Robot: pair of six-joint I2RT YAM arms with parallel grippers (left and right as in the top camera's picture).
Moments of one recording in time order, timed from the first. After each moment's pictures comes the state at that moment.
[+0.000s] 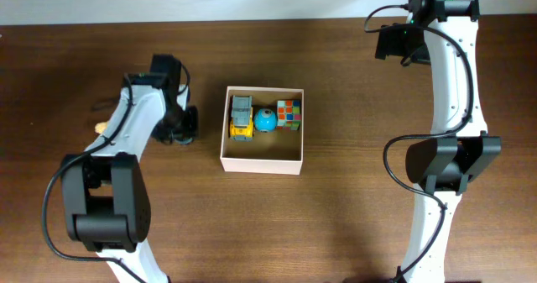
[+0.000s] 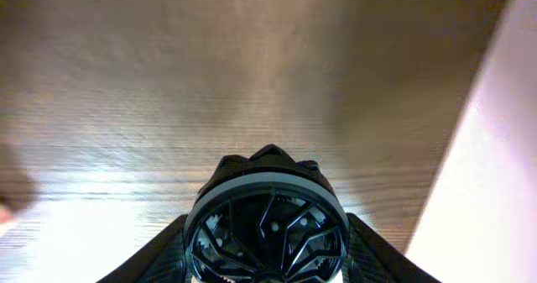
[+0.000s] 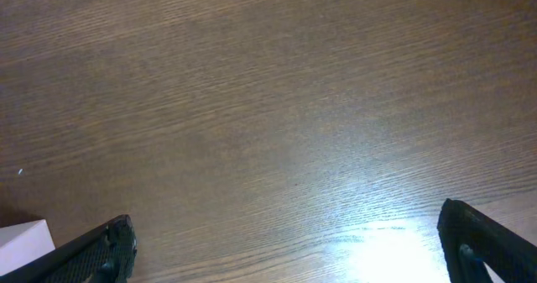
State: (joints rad) left arm -0.06 1.98 1.53 -1.02 0.02 -0.12; right arm -0.02 2.37 2.64 -1.56 0.15 0.21
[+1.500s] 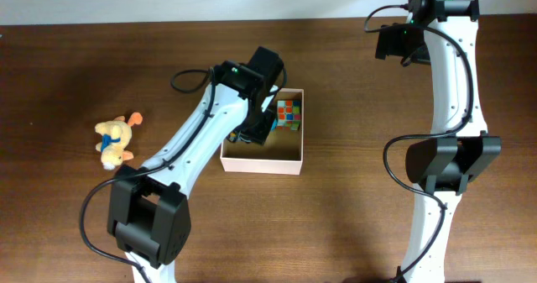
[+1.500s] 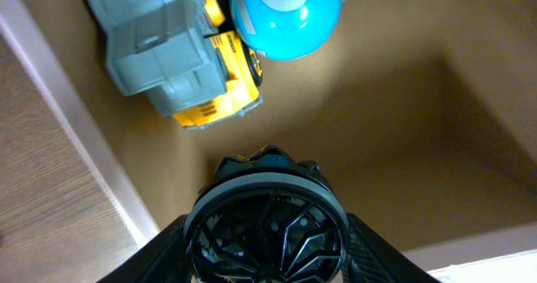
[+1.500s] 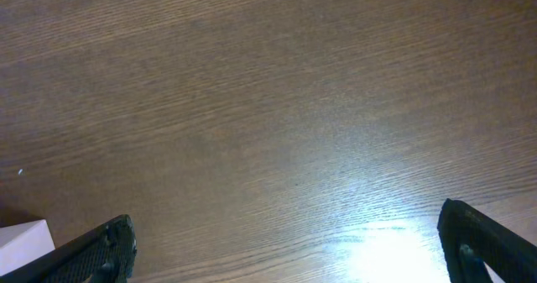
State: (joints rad) left arm -0.51 1.98 1.75 -1.23 -0.07 -0.09; right arm -0.02 2.37 2.64 -1.56 0.15 0.21
